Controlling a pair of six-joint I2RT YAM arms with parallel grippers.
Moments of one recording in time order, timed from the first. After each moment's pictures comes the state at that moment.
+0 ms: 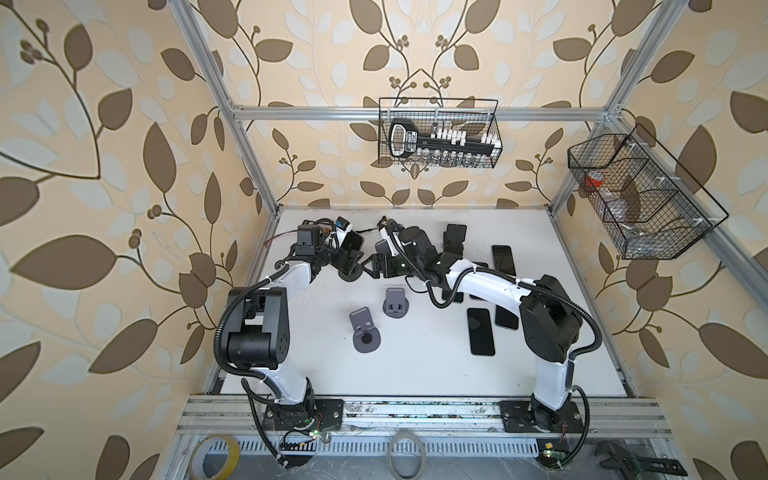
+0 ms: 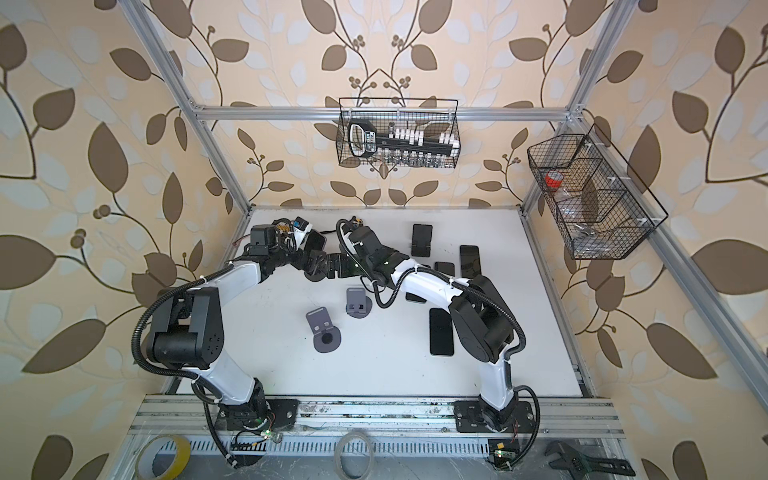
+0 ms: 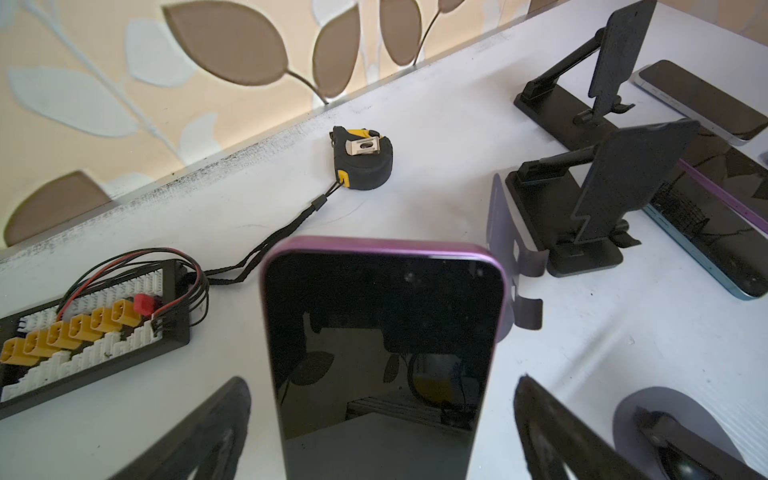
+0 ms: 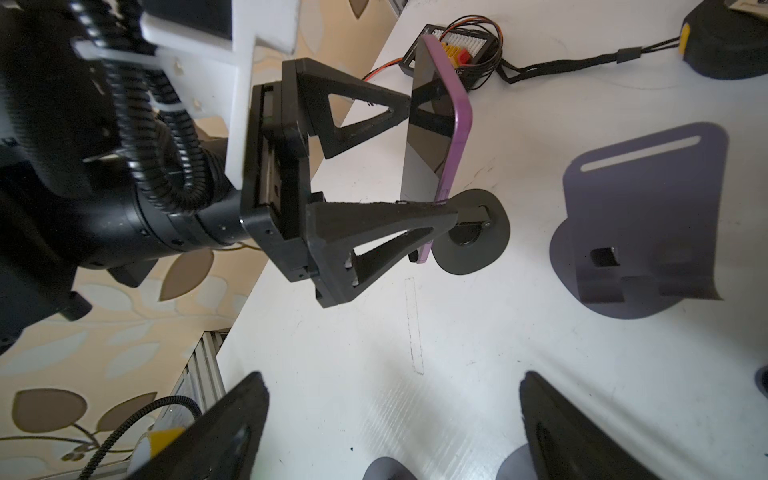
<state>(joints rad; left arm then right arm) 0.01 1.66 1.01 0.01 0.52 0.36 0.76 1.94 1.49 -0.10 -0.24 0.56</state>
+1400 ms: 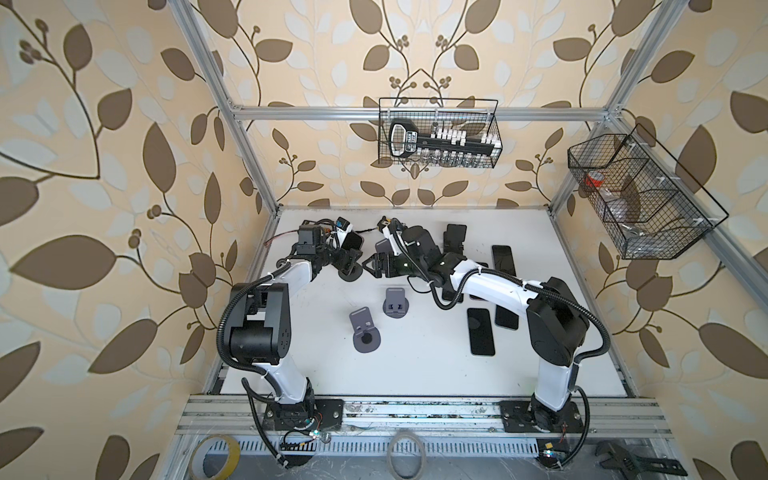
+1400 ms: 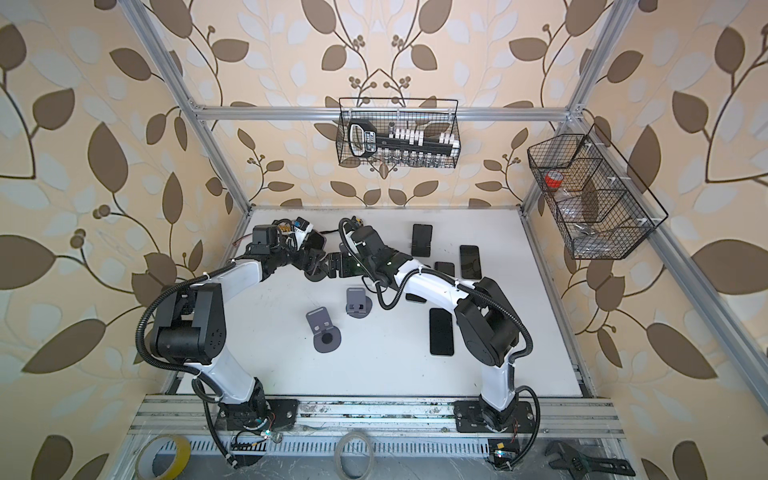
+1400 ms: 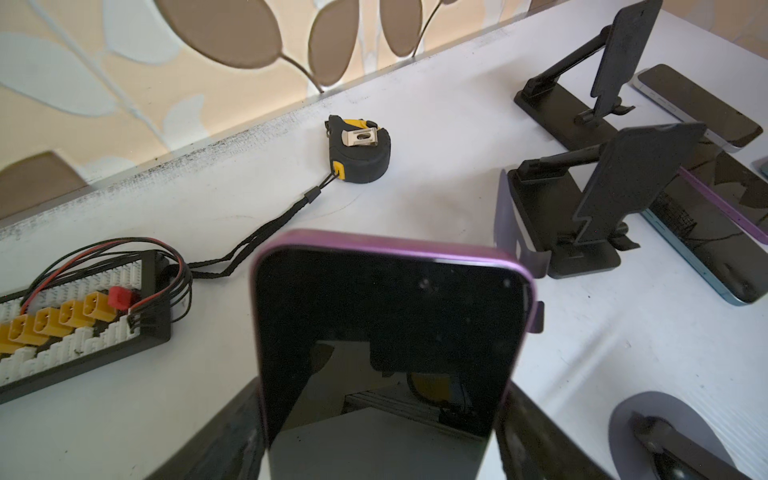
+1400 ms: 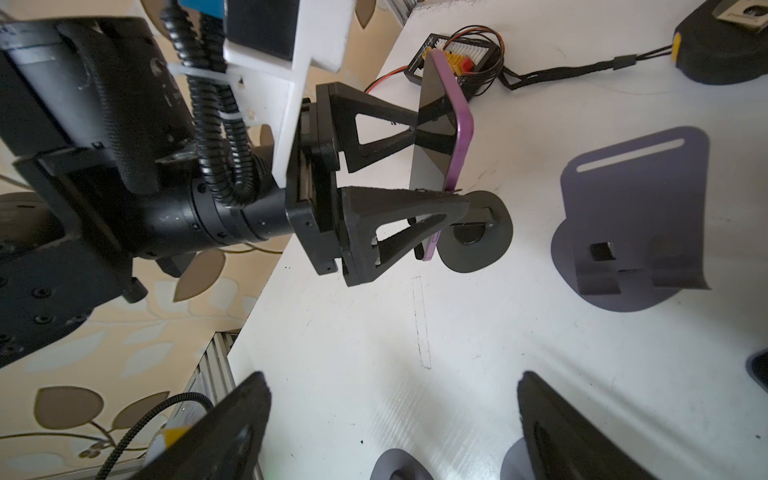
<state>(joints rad) 0.01 1.70 1.03 0.01 0.53 0.33 0.76 1.90 1.45 -0.10 -0.25 0.57</state>
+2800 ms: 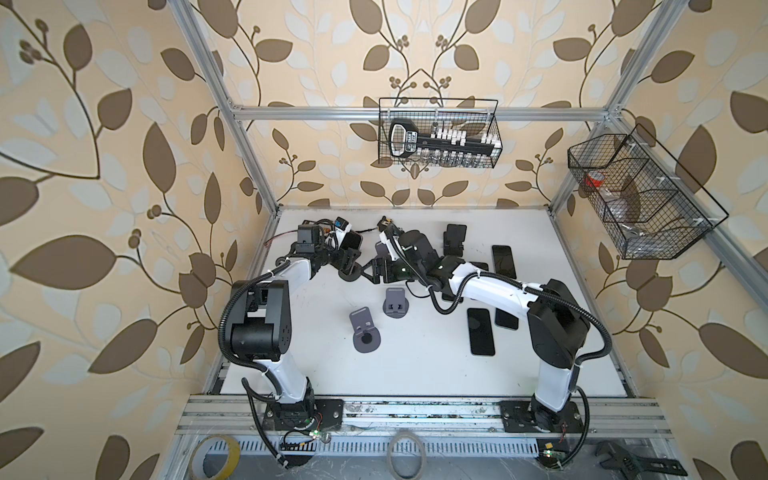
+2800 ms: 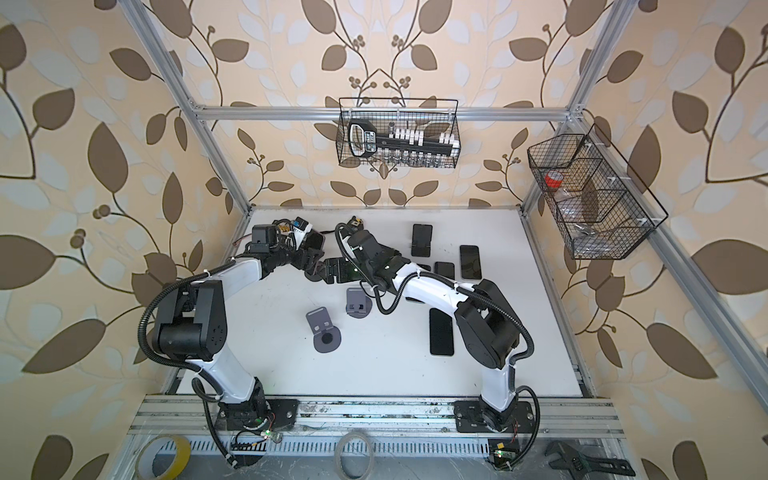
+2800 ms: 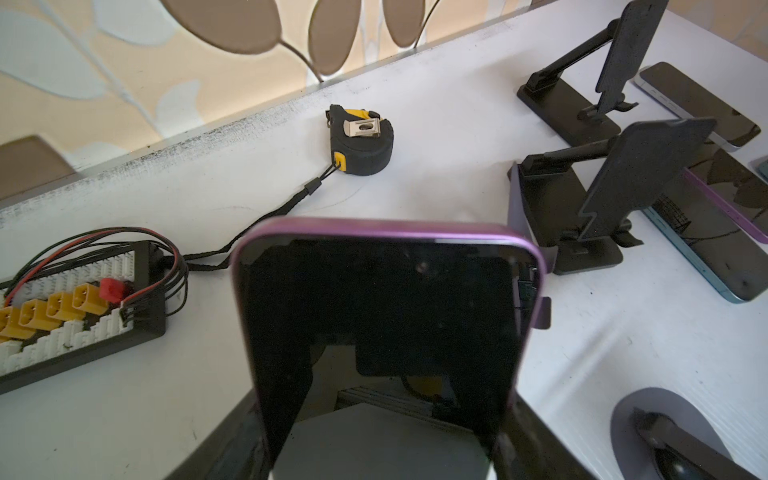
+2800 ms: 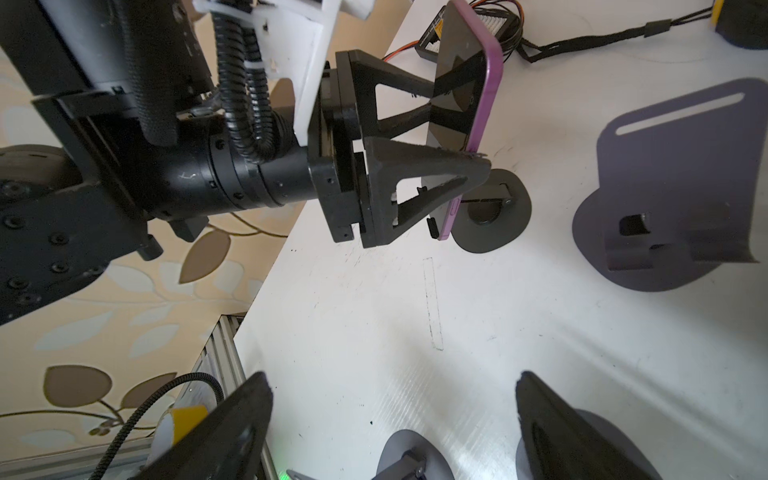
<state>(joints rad) 0.03 1.72 1.05 -0.01 0.55 0.33 0.79 1.89 1.44 -0.11 -0.24 0.58</state>
